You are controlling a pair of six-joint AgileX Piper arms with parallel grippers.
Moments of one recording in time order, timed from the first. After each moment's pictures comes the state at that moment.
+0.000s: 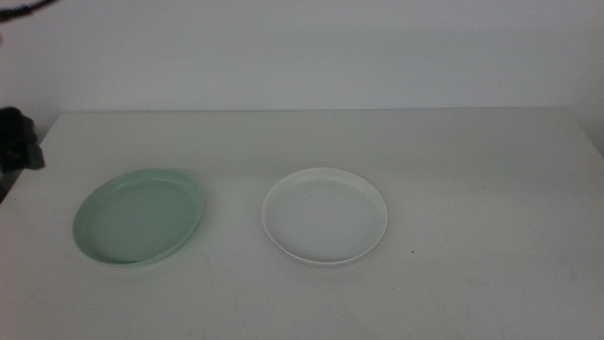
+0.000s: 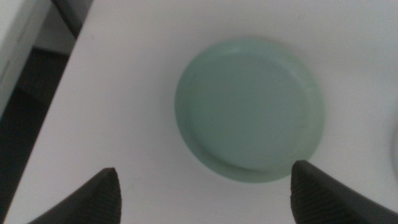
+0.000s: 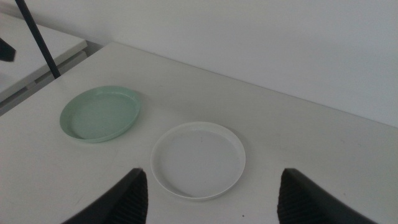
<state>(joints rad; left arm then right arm) 0.08 1.14 -1.03 0.00 0.85 -0.20 0.36 0.67 -1.03 0.26 0.84 -0.16</state>
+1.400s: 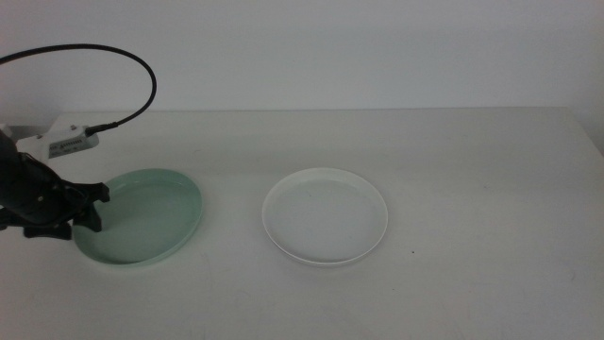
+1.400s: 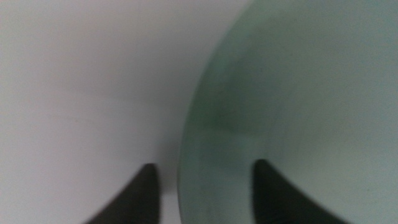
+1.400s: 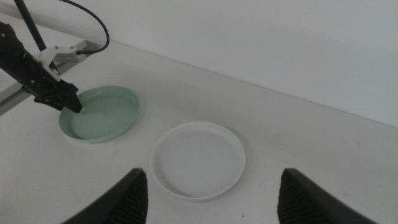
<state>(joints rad) 0.22 1.89 -1.13 -0.34 0.57 0.24 0.36 0.67 -1.03 0.26 0.84 -0.16</state>
